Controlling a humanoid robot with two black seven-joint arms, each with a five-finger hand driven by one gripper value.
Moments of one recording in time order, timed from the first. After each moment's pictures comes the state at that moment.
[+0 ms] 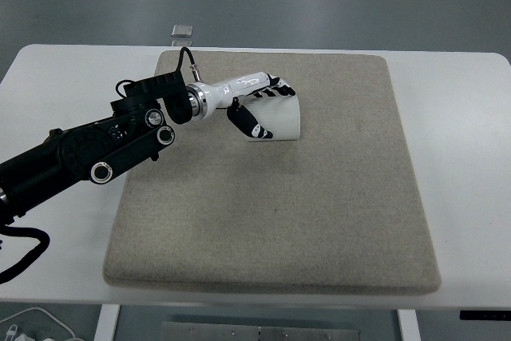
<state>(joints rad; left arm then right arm) -0.93 0.23 -0.52 -1.03 1.40 -0.15 0.06 0.02 0.00 0.01 0.17 0.03 0.04 -0.23</state>
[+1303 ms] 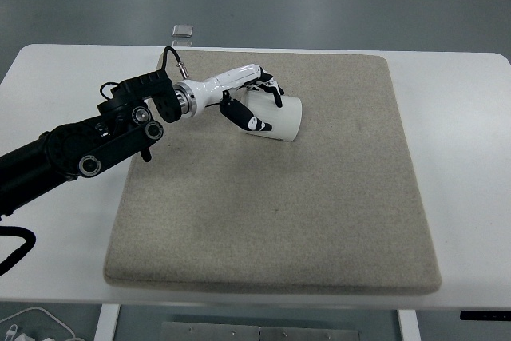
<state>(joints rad) -0.94 0.27 -0.48 -1.02 1.24 -0.10 -0.03 0.02 0.00 0.01 0.17 0.03 0.04 -0.23</state>
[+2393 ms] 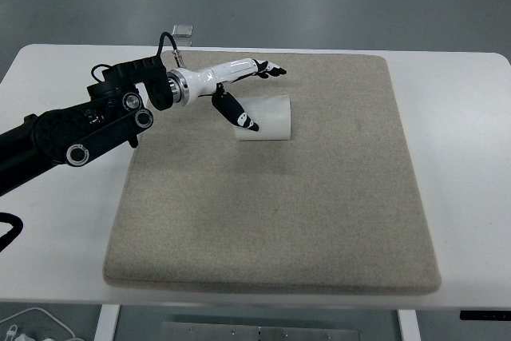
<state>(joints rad) -1.00 0.32 -0.46 -1.04 1.29 -0.16 -0.03 0.02 0.00 0.01 0.17 0.03 0.04 -0.23</state>
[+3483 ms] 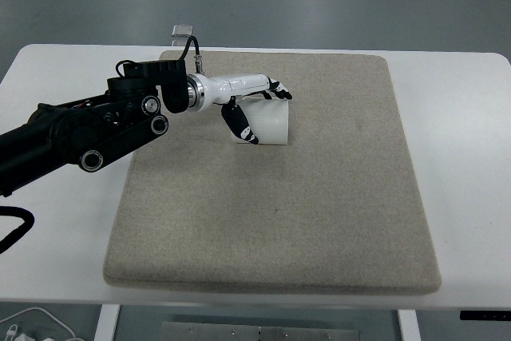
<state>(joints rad) -1.03 0.28 -0.42 -1.04 1.44 -0.25 0.05 0.02 0.00 0.01 0.17 0.03 0.04 -0.23</state>
